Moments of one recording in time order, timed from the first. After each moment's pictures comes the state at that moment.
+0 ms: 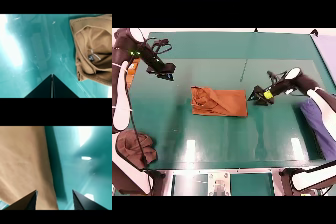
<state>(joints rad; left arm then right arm) 0.00 -1.87 2.05 1.31 -1.66 -1.41 0.01 -1.68 1.25 -0.89 1.20 1.55</state>
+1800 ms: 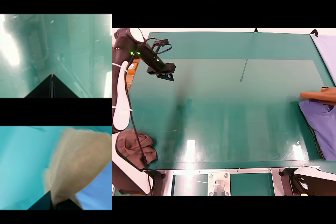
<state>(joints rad) 0.00 -1.87 2.05 1.29 -1.67 -1.44 -1.10 -1.36 1.75 -1.11 1.63 1.73</state>
